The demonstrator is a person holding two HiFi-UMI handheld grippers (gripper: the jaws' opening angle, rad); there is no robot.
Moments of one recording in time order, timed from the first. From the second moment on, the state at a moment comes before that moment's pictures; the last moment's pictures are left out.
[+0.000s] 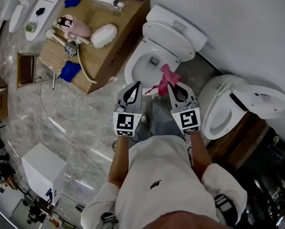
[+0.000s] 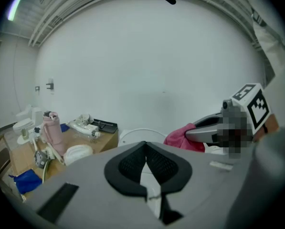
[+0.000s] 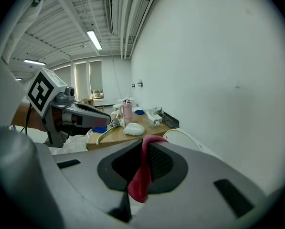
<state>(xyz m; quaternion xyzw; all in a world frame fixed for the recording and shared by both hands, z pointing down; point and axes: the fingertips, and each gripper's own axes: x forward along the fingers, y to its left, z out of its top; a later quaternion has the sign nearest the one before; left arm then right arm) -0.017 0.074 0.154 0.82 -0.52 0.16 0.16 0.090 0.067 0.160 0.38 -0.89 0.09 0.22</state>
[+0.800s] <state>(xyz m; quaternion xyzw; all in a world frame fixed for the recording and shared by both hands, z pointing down) 0.017 0.029 0.333 0.81 -0.49 0.20 0.25 0.146 0.008 0.359 0.39 -0.84 0.16 0.32</state>
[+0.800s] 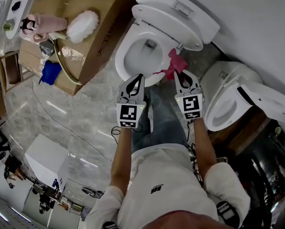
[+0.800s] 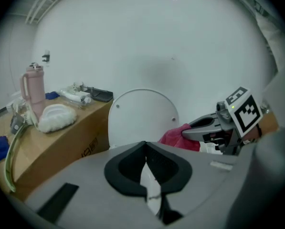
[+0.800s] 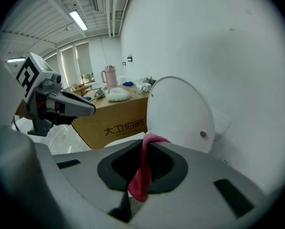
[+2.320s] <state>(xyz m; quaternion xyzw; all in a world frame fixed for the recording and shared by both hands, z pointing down) 0.098 0.028 0.549 0.84 -0.38 0.22 0.32 0.199 0.017 0.600 0.39 -0.77 0.14 0.48</state>
